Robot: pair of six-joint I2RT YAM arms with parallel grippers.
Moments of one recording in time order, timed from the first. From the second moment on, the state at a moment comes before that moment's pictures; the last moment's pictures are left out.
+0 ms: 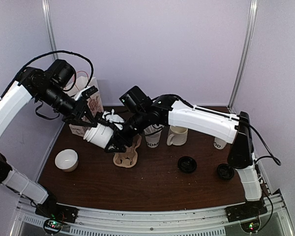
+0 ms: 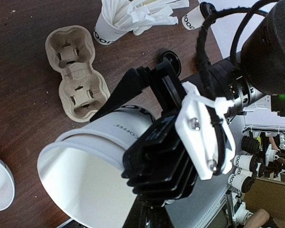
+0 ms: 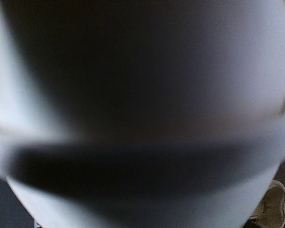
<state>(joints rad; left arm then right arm) -0.52 1.39 1.72 -1.39 0.54 -0.27 1.05 2.20 2.18 -0.73 -0.48 -0.23</state>
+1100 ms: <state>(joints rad) -0.52 1.37 1.88 -1.48 0.44 -0.24 0.99 1.90 1.56 -0.65 -0.56 -0.35</state>
